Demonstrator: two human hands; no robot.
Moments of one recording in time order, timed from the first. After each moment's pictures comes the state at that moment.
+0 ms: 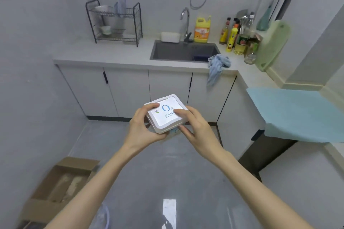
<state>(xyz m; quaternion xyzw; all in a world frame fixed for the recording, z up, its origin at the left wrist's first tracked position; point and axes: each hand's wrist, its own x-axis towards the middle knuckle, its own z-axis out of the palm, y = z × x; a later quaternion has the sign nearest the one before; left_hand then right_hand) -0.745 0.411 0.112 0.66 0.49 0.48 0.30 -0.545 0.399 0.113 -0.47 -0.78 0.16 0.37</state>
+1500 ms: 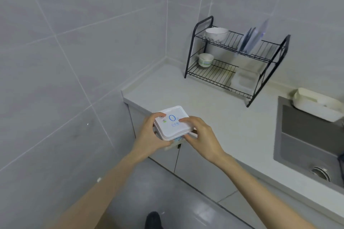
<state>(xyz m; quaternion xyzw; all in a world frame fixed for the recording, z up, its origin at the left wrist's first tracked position) -1.179 1.055 0.045 0.47 0.64 0.54 0.28 -0.998 1.142 0.057 -0.33 -0.84 0.33 0.28</state>
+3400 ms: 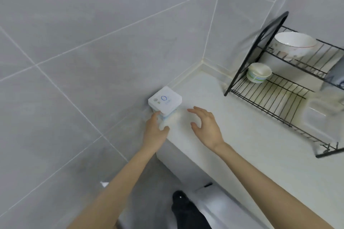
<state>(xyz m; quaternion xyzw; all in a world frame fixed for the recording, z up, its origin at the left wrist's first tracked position) -1.347 1.223 0.005 0.27 0.81 0.43 0.29 -1.200 1.336 0.012 -0.37 -0.86 0.30 0.16</state>
